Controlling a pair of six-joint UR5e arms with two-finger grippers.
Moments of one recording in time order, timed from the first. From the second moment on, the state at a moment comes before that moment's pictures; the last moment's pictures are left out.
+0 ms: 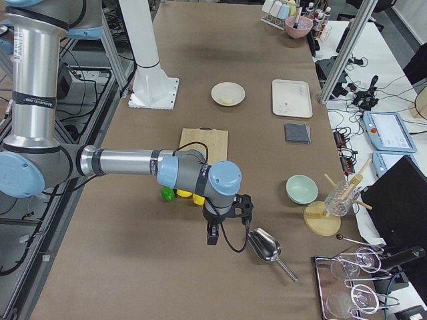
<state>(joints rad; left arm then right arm) -1.62 -1.54 -1.64 -1.58 -2.35 0.04 1.63 -1.72 1.75 -1.79 2.27 -0.19</state>
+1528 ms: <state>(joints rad) -1.59 -1.55 -1.63 -1.58 -2.35 0.03 1.63 -1.72 1.76 -1.79 2.25 -0.19</state>
